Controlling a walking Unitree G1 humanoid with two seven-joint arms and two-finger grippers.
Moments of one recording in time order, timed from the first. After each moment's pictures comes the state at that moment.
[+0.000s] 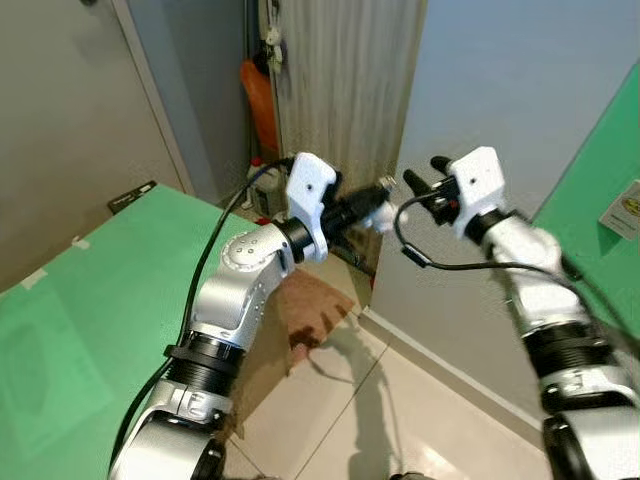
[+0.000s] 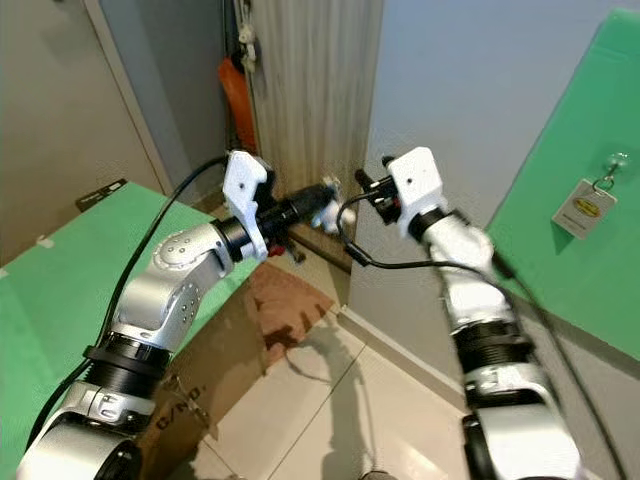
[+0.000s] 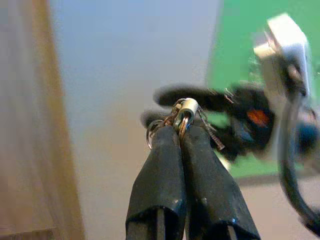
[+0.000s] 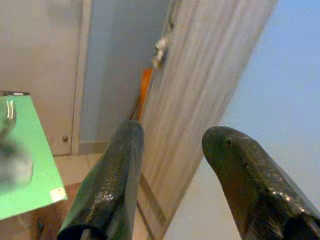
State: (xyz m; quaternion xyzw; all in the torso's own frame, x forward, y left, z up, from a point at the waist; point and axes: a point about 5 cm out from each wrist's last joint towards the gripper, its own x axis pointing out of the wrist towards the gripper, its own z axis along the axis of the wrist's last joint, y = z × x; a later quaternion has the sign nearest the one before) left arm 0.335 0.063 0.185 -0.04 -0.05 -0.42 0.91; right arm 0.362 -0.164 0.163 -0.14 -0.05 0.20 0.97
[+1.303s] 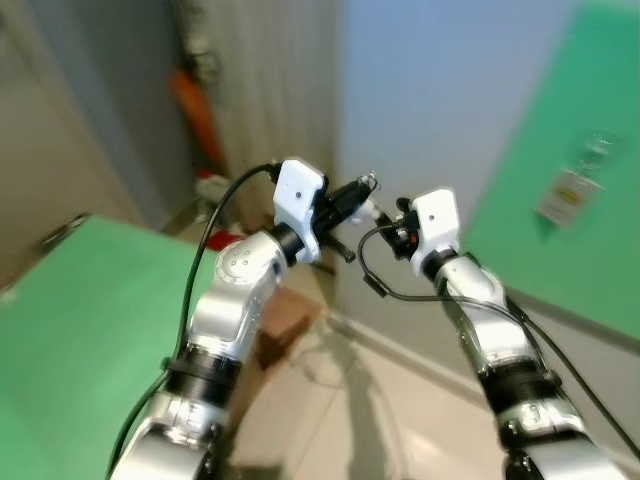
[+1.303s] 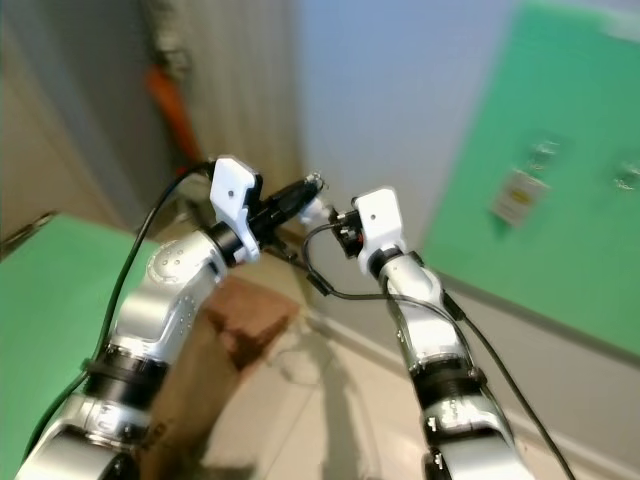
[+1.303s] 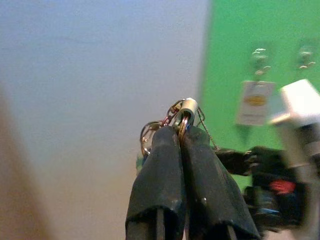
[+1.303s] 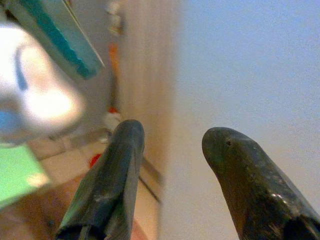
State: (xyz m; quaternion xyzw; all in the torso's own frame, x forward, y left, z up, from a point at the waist) left arm 0.328 0.056 0.177 -0.02 -0.07 -0.41 0.91; right arm 0.343 -0.135 0.119 -0.07 0.00 0.19 0.98
